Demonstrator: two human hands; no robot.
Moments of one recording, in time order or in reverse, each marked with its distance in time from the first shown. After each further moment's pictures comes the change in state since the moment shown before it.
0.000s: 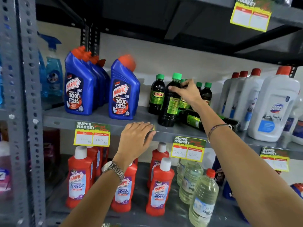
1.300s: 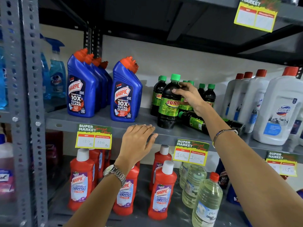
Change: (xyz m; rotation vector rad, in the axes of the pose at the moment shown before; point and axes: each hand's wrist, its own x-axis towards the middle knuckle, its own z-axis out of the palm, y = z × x) left_hand -0.001 -0.001 0.003 -0.028 -0.051 -0.045; right_hand 0.003 0.008 0.002 0.274 -0.178 0.004
